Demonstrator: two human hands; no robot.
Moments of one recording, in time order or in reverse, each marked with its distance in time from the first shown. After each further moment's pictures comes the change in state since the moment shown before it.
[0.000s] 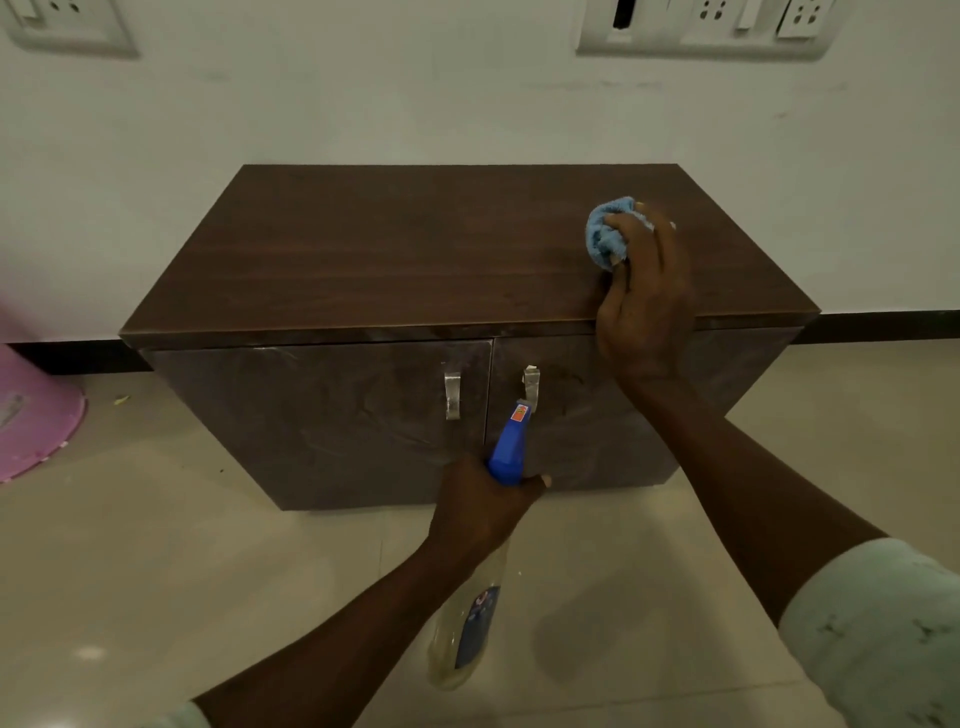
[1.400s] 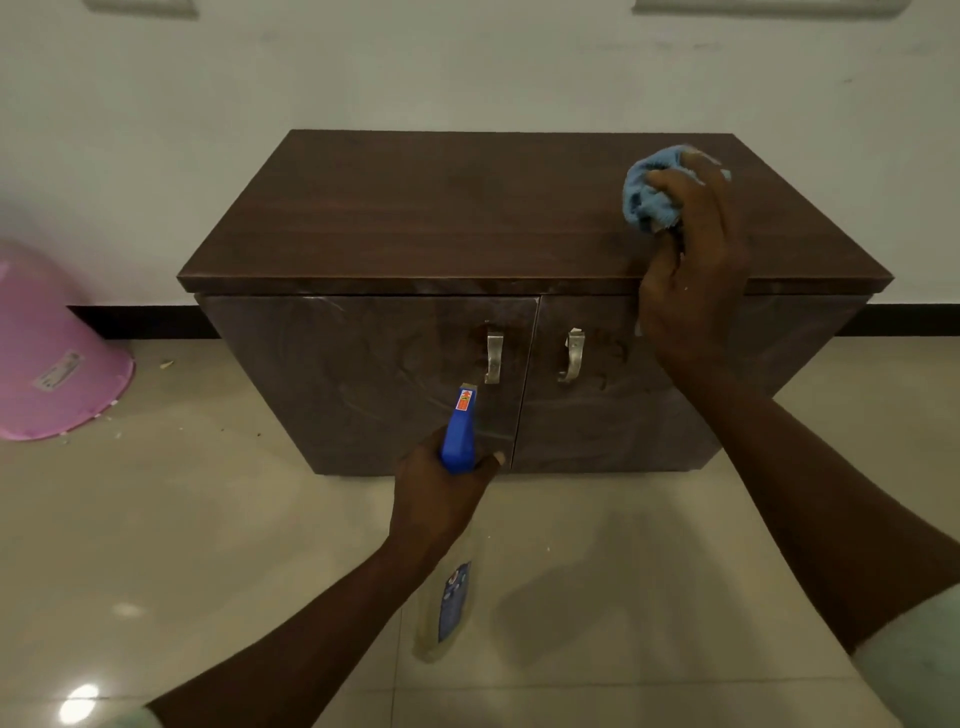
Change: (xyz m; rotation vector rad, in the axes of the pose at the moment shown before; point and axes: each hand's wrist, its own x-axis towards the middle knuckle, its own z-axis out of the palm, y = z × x) left_hand -0.014 -0.055 -0.048 0.048 0.241 0.057; right_hand -0.009 -0.028 -0.017 0.194 -0.012 -0.014
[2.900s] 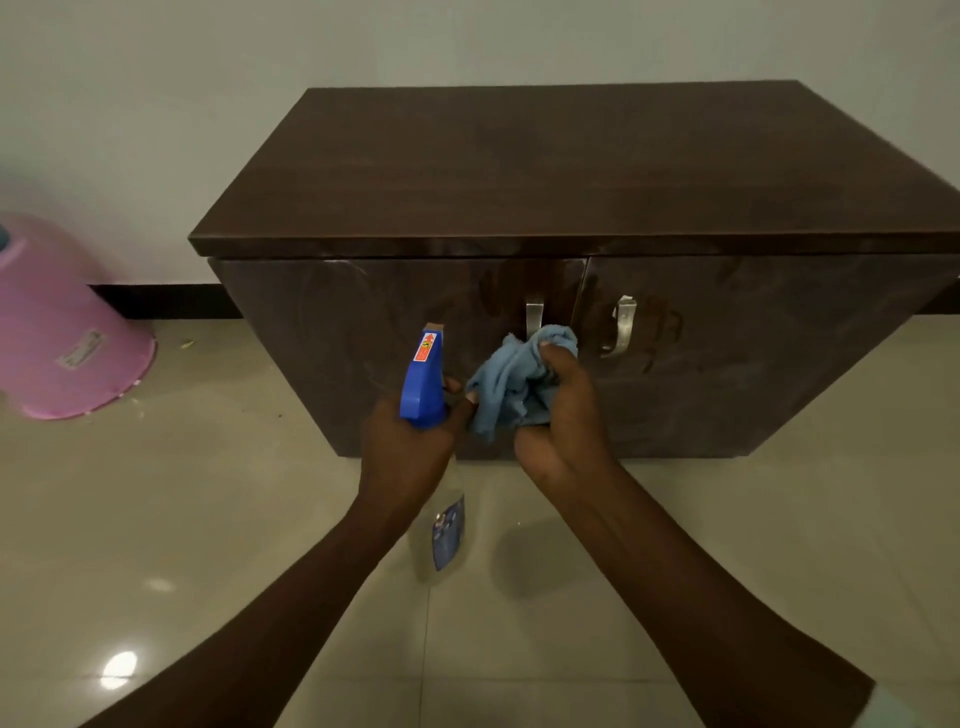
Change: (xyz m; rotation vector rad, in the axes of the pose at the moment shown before) left_hand 0.019 -0.006 -0.043 -0.098 0.155 0.184; right_hand -0.145 -0.074 0.077 1.255 -0.202 1.587
